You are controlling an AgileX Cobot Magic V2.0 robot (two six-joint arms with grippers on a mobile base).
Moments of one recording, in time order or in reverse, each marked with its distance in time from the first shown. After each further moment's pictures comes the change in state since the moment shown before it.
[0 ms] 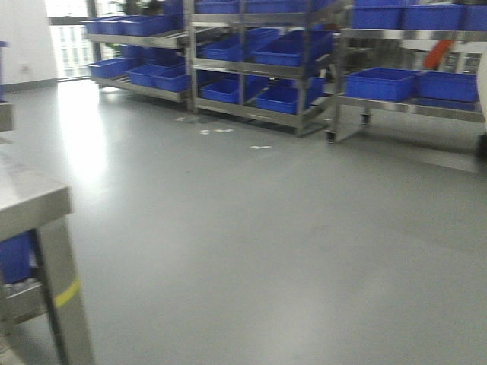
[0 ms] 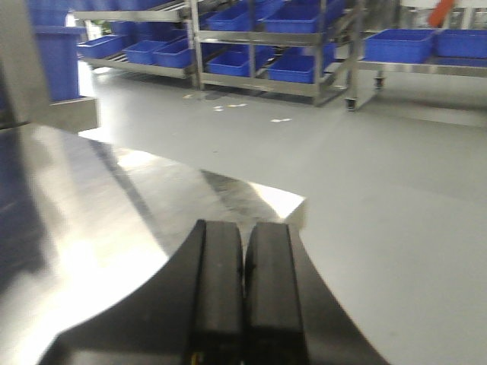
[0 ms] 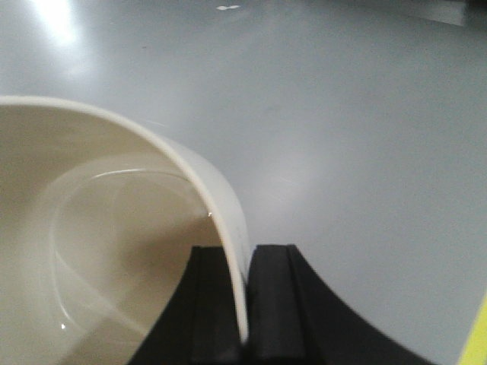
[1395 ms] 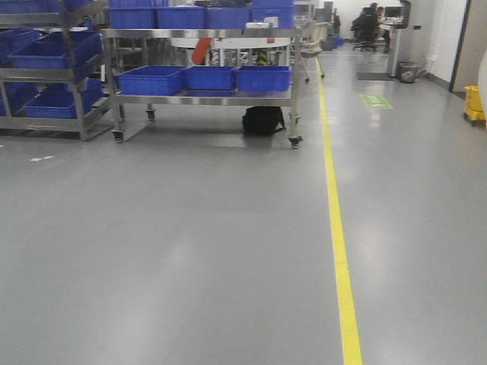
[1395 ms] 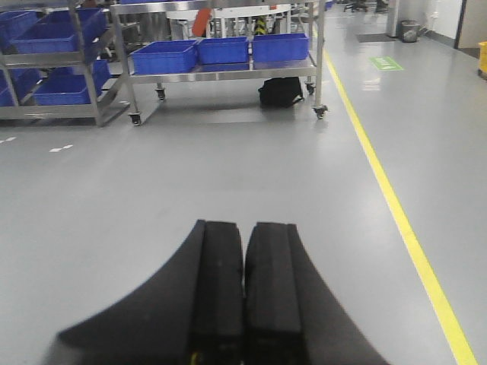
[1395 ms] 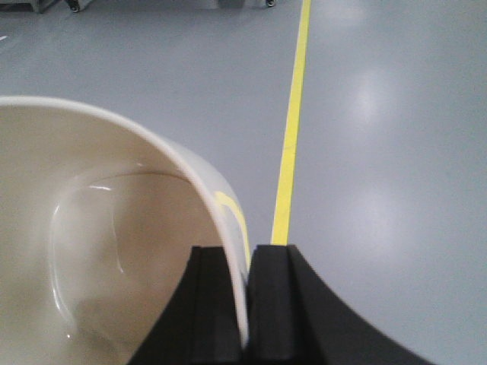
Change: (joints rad) left arm 0.000 0.000 0.000 0.000 0.000 0.000; right arm 0.000 0.000 0.000 0.000 0.000 0.000
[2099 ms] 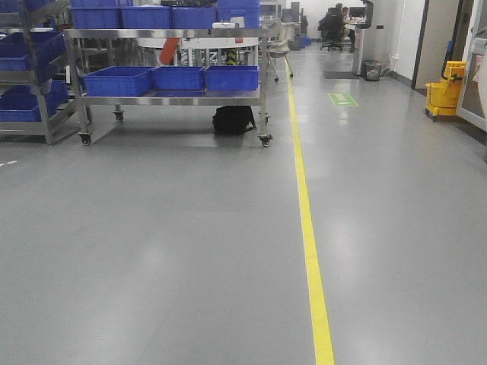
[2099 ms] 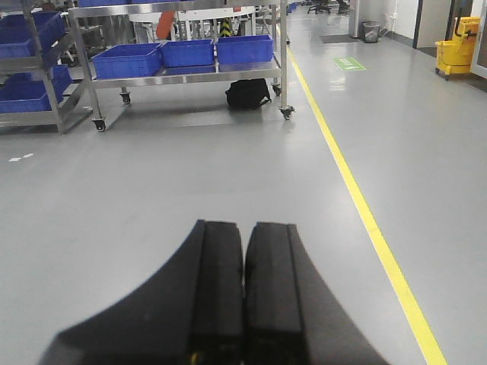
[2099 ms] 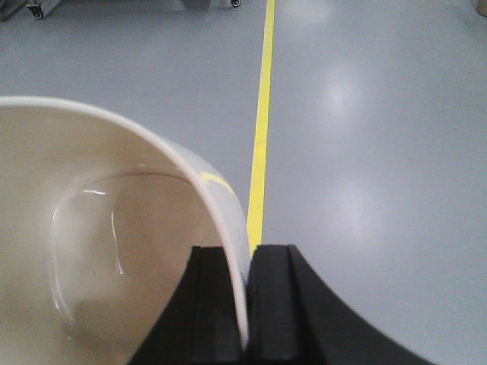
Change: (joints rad) left arm 0.000 0.000 0.000 0.000 0.000 0.000; right arm 0.000 0.000 0.000 0.000 0.000 0.000
